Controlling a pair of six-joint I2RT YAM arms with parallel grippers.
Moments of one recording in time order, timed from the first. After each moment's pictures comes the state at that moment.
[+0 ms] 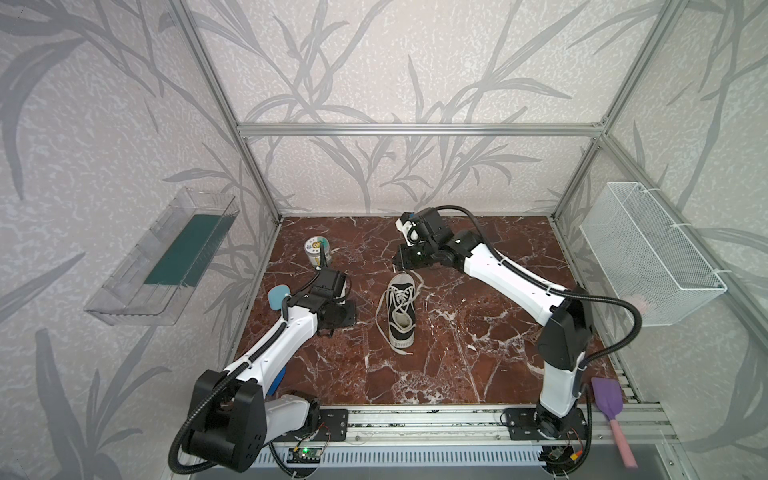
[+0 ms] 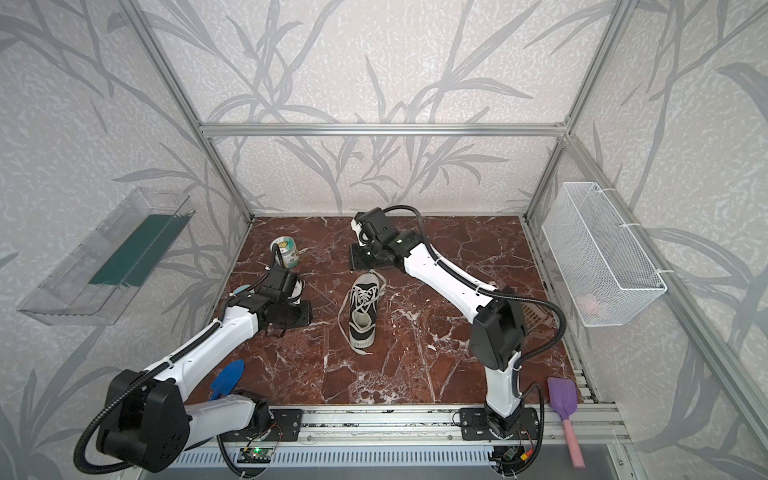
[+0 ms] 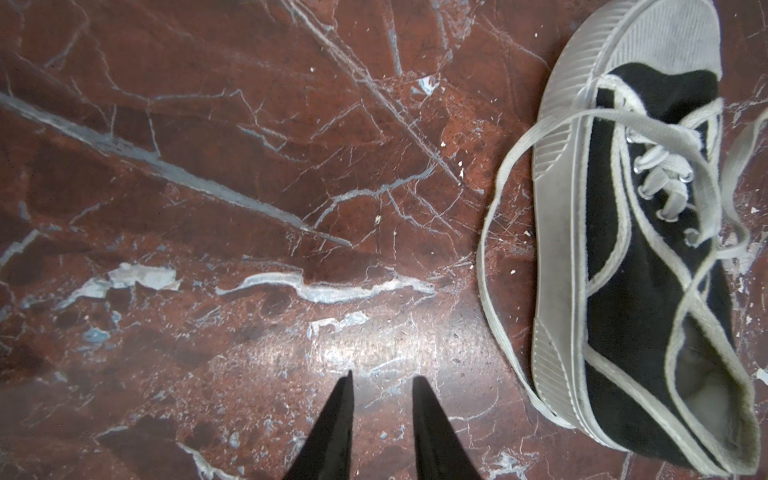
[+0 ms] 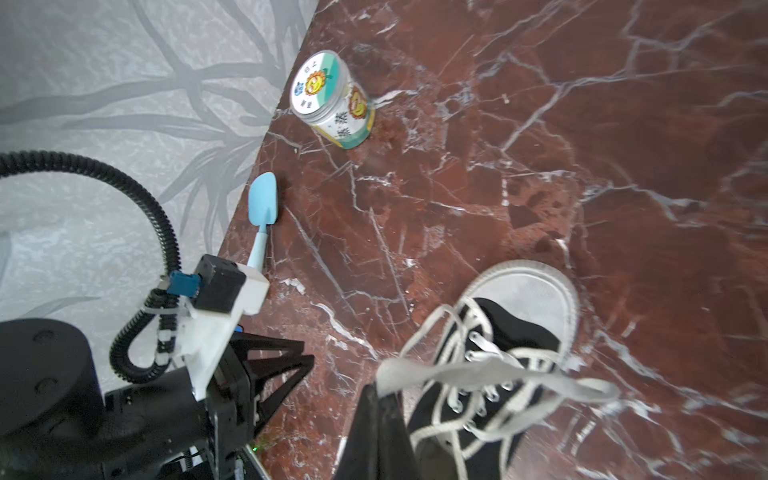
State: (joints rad) left arm -0.24 1.21 0.76 -0.71 0.07 -0.38; right arm 0.77 1.96 1.87 -0.68 -0.26 0.52
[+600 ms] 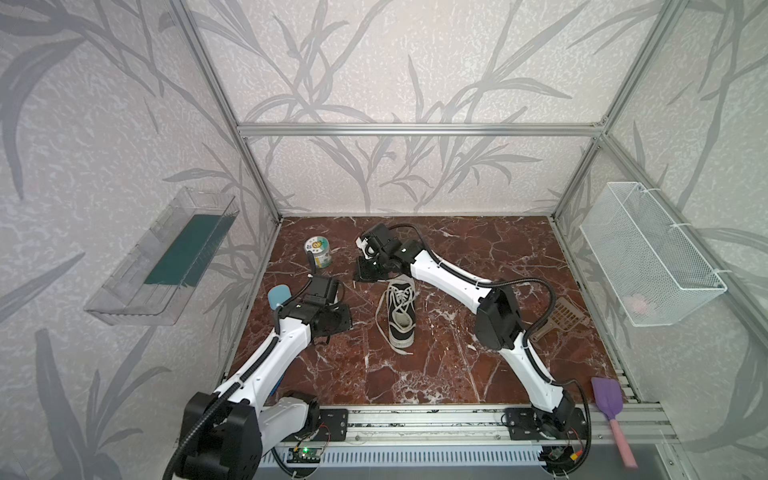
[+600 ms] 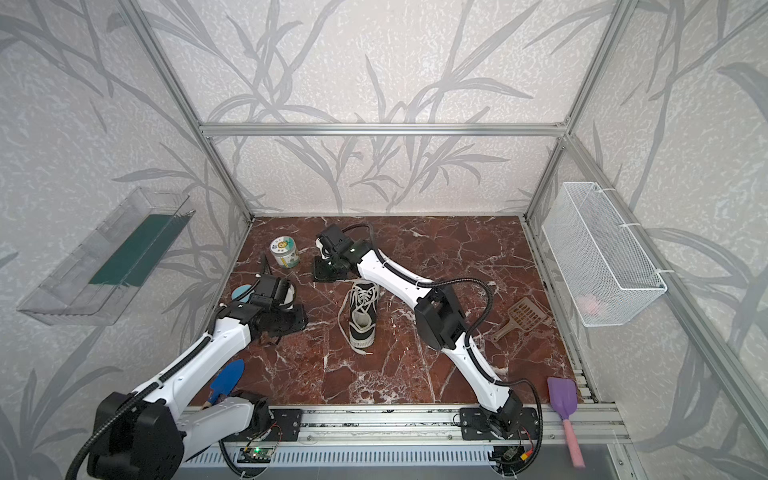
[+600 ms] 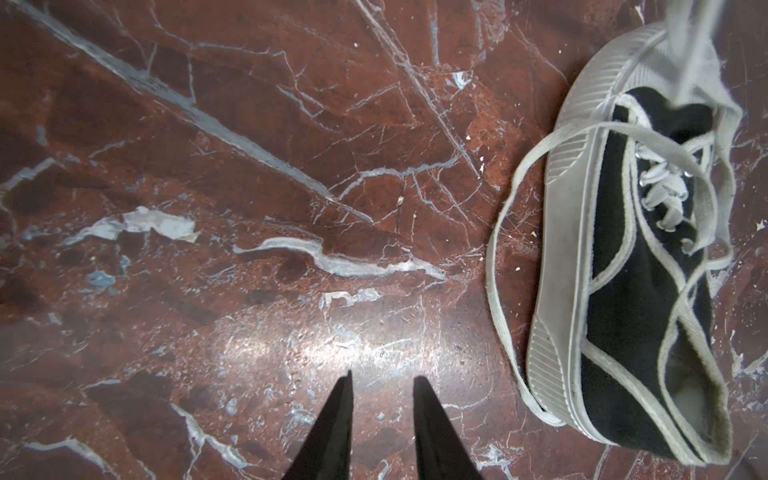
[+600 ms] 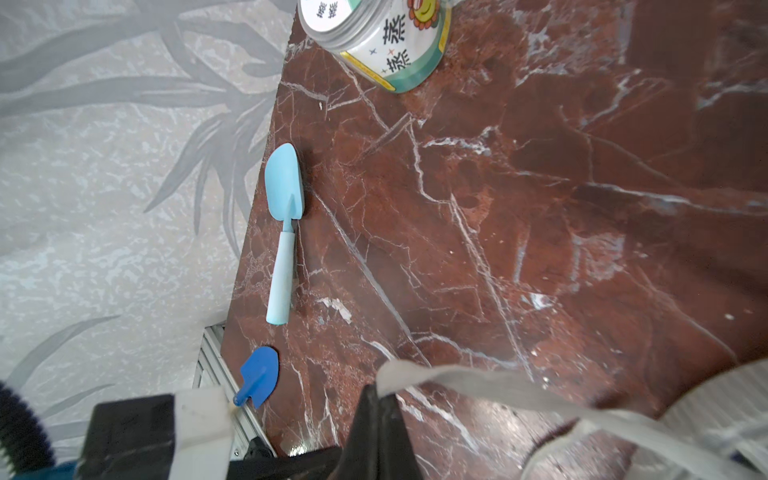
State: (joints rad) left arm -0.20 1.10 0.71 -0.71 0.08 -0.48; right arm 0.87 2.43 2.32 -0.70 -0.36 0.71
